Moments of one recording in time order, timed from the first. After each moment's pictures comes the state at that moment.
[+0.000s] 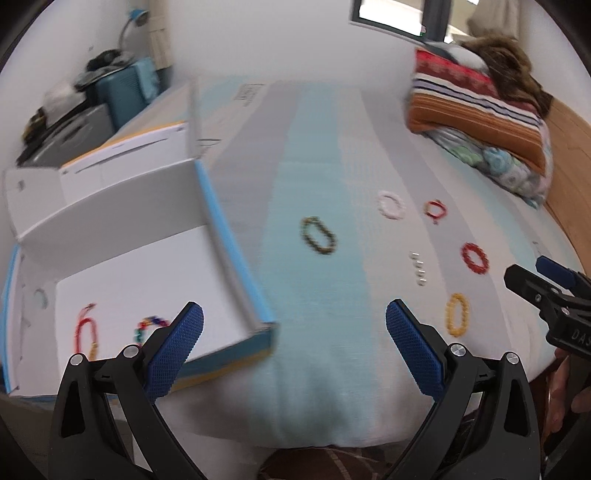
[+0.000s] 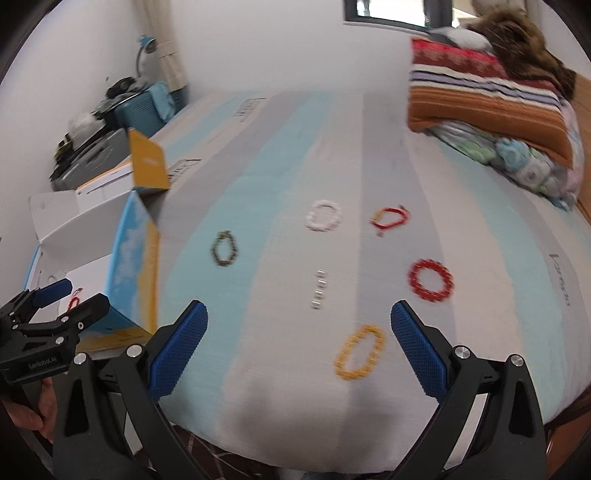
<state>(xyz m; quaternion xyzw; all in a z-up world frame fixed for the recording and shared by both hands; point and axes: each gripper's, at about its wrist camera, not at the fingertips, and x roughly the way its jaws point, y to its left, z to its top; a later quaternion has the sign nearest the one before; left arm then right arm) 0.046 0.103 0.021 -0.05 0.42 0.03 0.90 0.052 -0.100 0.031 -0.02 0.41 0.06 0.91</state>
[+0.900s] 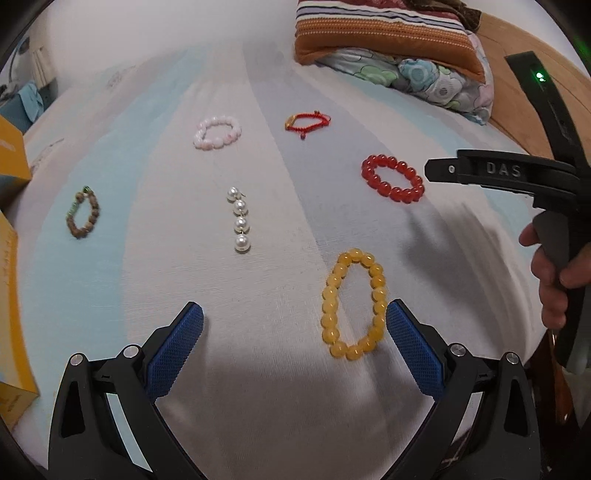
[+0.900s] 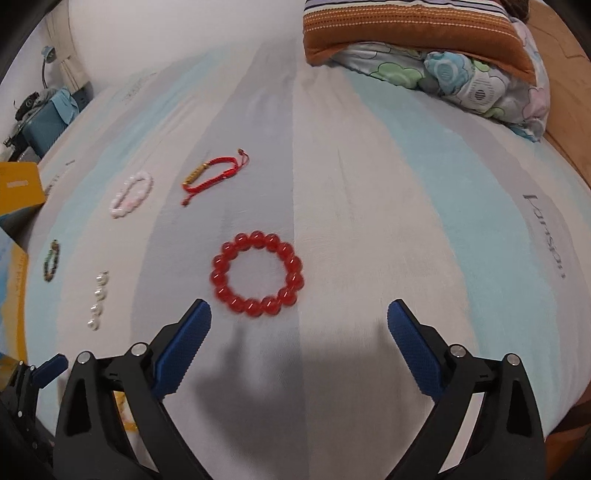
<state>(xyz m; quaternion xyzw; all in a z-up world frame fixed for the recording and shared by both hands) 0.130 -0.082 -0.115 0.01 0.46 -0.11 0.88 0.162 -0.284 -0.080 0.01 0.47 -0.05 0.88</state>
